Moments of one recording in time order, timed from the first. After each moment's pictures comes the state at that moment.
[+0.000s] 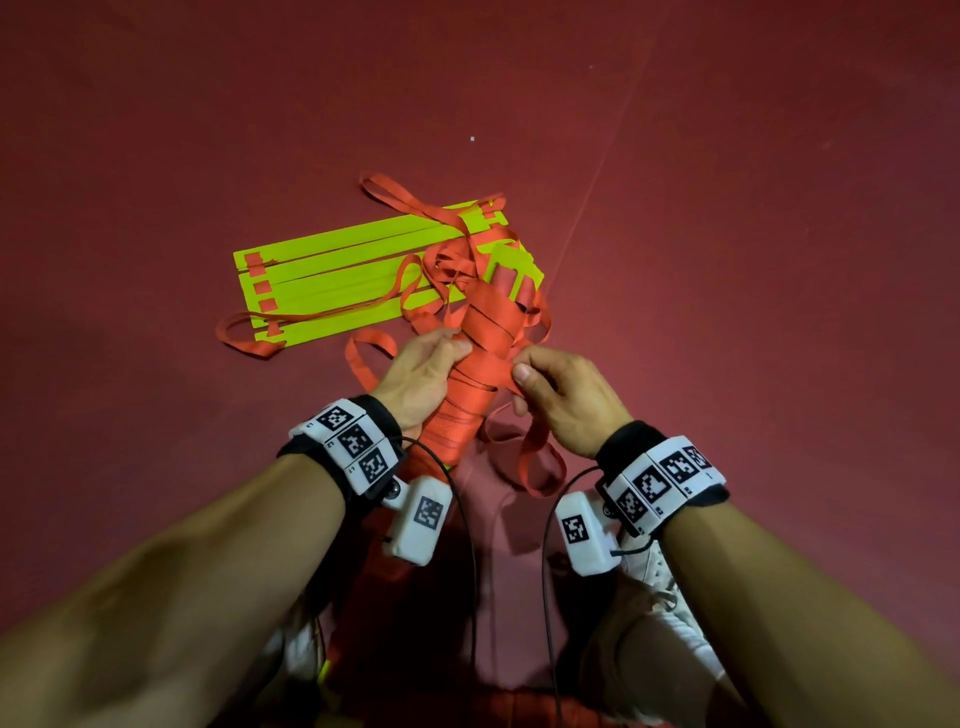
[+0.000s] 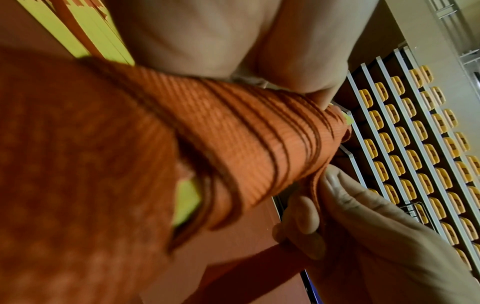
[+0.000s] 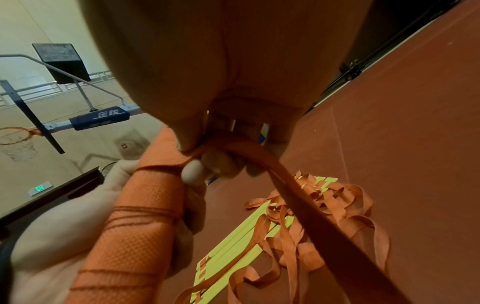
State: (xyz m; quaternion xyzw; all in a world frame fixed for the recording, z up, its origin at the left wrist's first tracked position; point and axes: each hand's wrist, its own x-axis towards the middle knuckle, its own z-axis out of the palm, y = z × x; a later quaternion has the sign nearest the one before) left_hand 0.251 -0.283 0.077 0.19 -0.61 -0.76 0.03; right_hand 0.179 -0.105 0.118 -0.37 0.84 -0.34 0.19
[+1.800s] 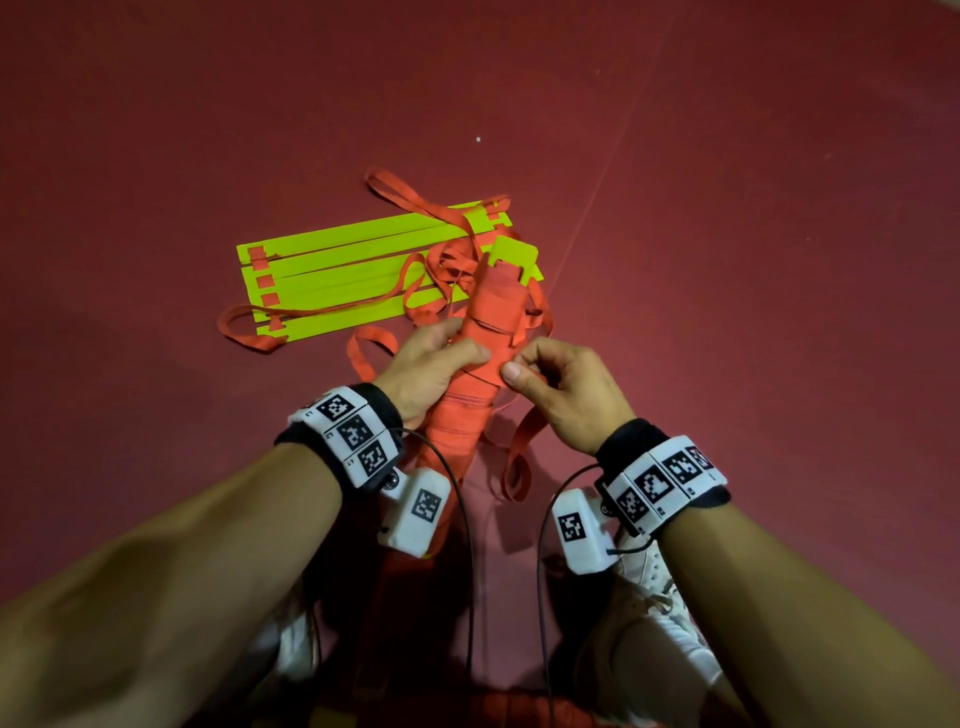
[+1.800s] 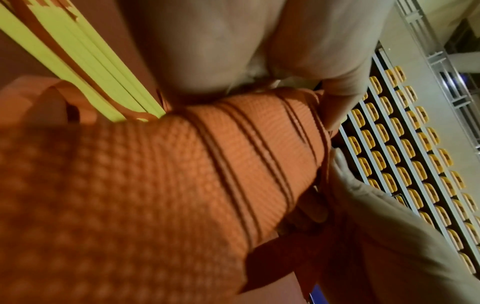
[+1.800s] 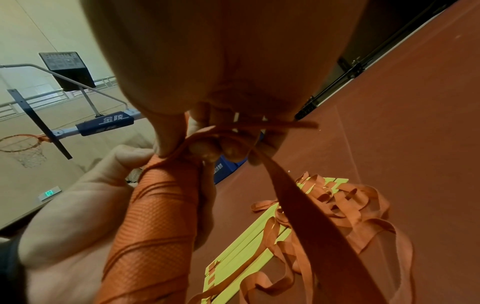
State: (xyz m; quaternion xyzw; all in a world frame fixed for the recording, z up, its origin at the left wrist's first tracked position) left_hand 0.249 -0.283 0.089 0.16 -0.57 -0.81 0.01; right_hand 0.179 -0.112 0.122 -0.34 0.84 -0.39 0.16
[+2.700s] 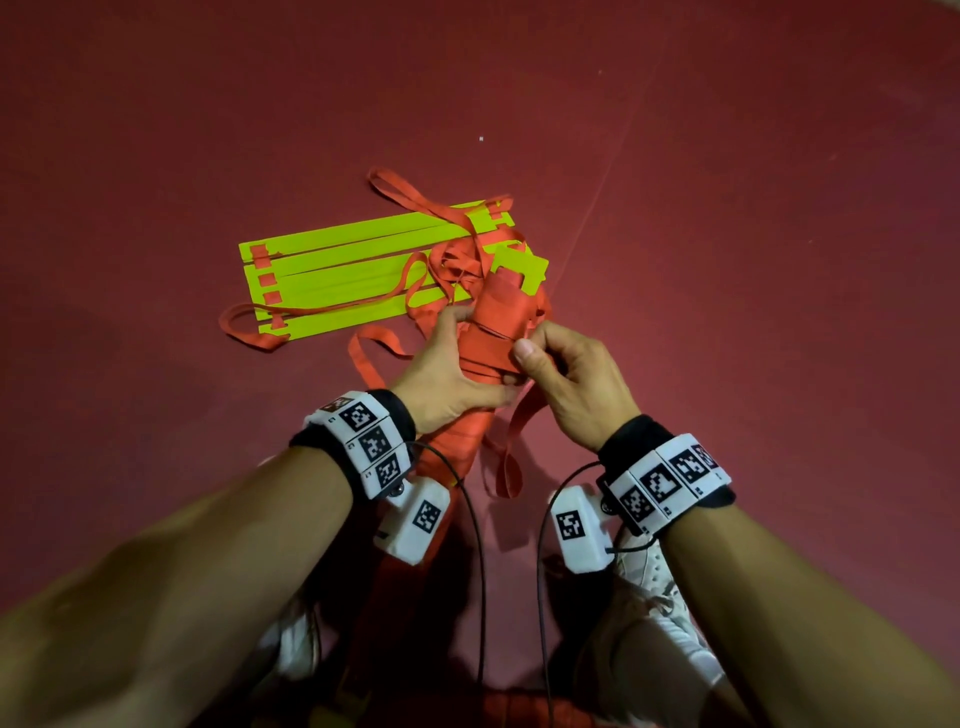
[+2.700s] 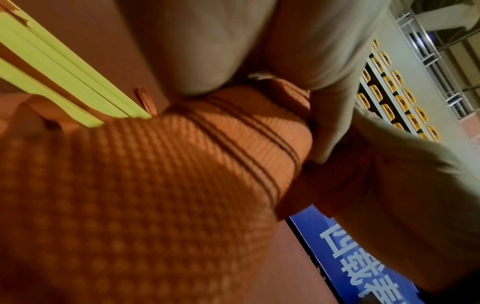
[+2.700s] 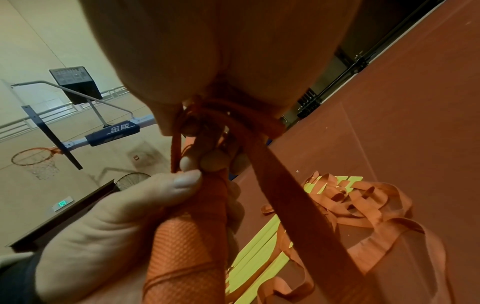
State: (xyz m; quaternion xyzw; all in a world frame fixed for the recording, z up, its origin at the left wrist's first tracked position) left_hand 0.252 -0.277 0.078 0.15 -0.71 -0.69 0.02; right_hand 0.180 -0.117 0.130 -0.36 0.81 -0.45 0.12
